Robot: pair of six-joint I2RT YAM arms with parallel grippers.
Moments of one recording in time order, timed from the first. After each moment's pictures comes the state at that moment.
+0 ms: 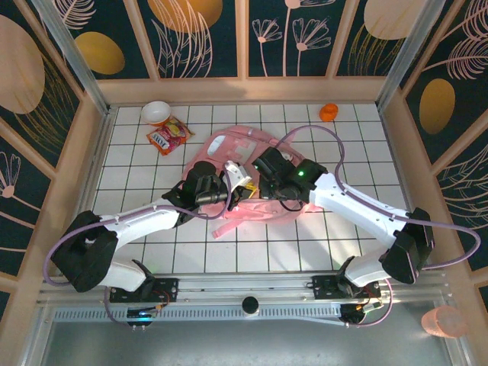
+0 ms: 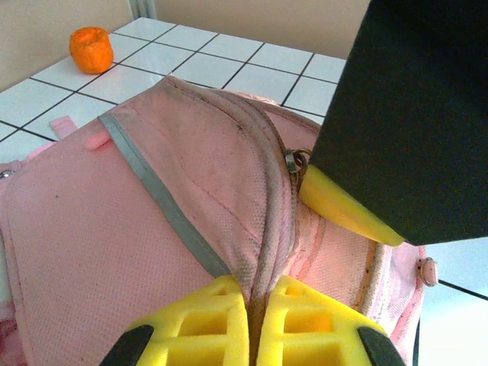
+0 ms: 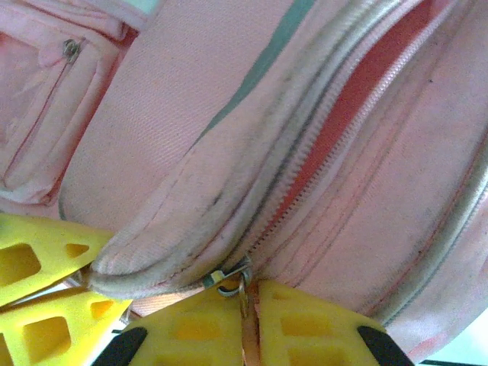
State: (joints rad) left arm -0.73 1.41 0.72 0.31 0.42 0.12; right arm 0.88 1.42 1.26 -0.94 0.23 0.81
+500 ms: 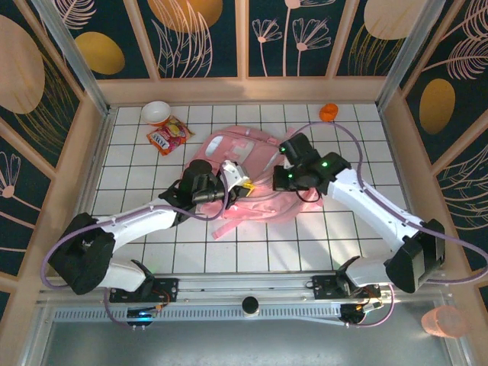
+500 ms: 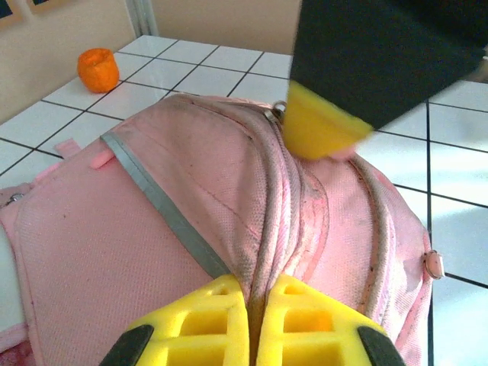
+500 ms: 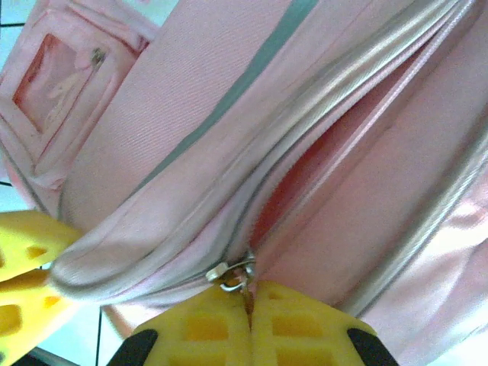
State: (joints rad) left arm -0.70 1.39 0.71 0.31 0.46 0.19; right arm 0.63 1.34 1.19 -0.86 -0.09 0.54
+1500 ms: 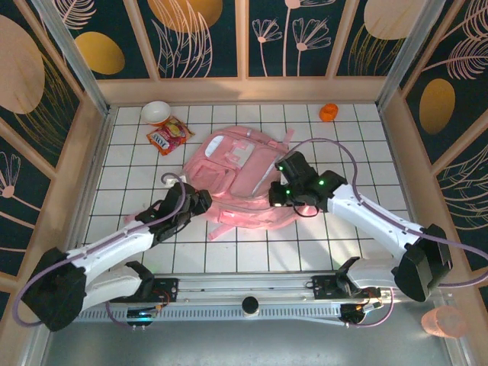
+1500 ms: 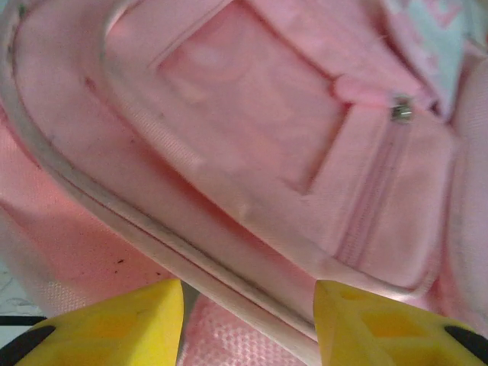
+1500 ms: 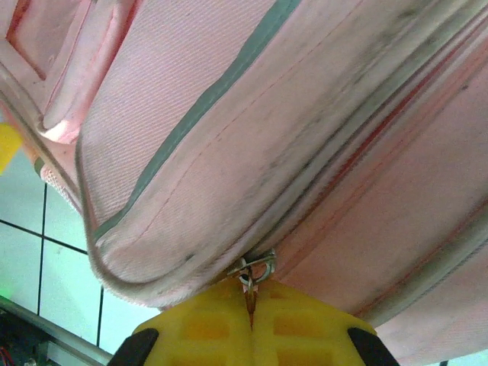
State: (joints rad) left arm -0.65 1.13 0.48 -0.07 -0.17 -0.91; right arm 0.74 1.26 1.00 -0.72 -0.11 0.63
